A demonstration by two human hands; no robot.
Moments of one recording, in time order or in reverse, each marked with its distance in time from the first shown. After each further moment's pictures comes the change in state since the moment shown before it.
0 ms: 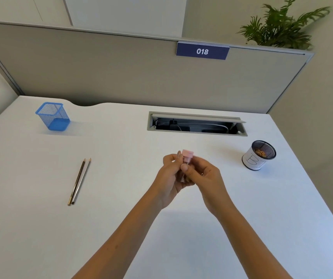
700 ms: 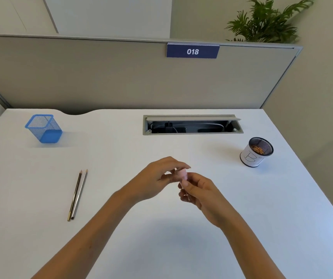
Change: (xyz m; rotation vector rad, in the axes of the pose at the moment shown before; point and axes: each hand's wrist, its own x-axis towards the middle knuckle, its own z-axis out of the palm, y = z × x) left_hand 0.020 0.037 -0.060 1.172 -0.373 0.490; right_hand -0.007 0.010 0.001 0.077 -0.148 0.250
